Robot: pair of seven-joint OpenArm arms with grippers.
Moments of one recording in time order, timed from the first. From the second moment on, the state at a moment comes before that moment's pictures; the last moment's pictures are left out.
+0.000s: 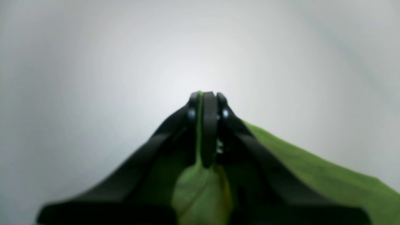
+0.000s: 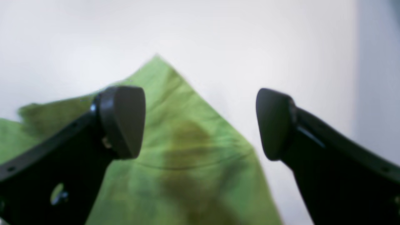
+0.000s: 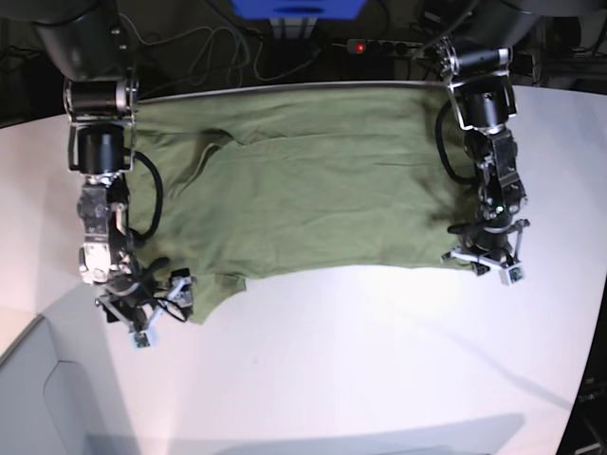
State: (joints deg) left arm -12.1 -12.1 -17.9 58.2 -13.8 -4.9 19.4; right arm 24.1 12.3 -0.4 55.9 6.9 19.5 -31.2
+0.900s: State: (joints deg) left arm -8.7 -11.4 -18.1 63.8 -14.2 -5.1 21.8; right arm 18.3 12.8 -1.4 56.9 6.3 19.4 -23.6
